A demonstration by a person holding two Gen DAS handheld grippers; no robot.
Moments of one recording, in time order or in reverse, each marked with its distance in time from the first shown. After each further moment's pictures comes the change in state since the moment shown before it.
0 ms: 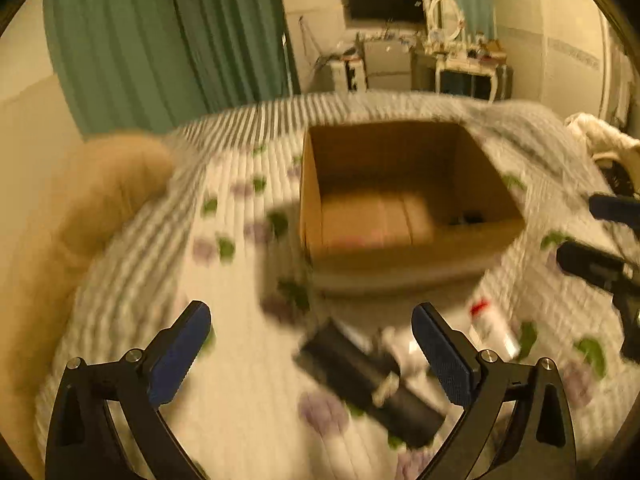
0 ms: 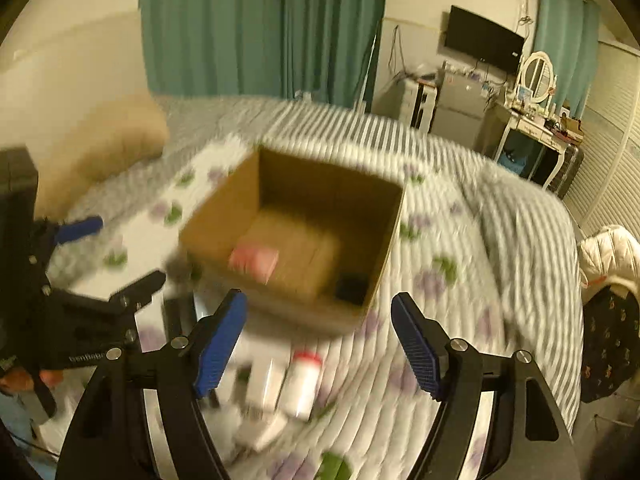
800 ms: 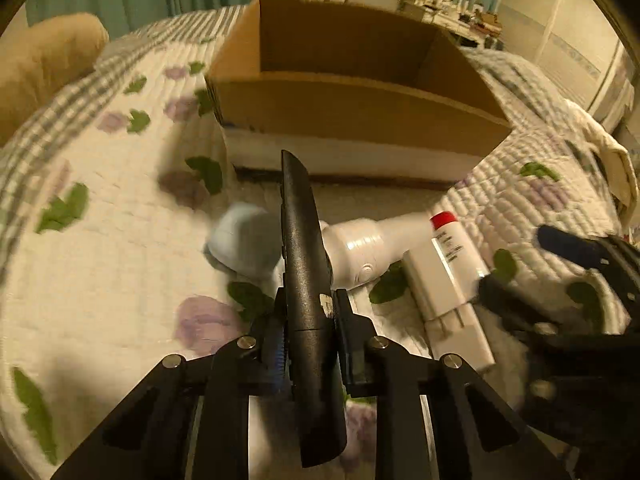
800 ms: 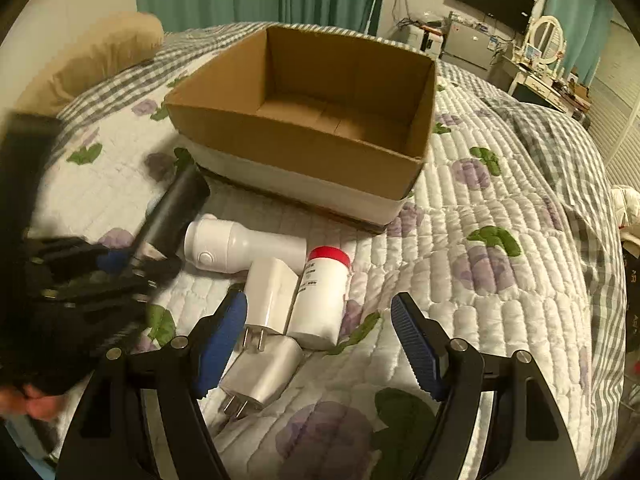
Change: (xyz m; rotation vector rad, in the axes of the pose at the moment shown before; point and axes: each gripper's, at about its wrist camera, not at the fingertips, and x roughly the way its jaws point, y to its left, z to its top) left arm 0.034 -0.027 -0.046 -0.069 0.220 -0.209; right arm 0.060 0.015 -0.057 -0.004 0.173 0.008
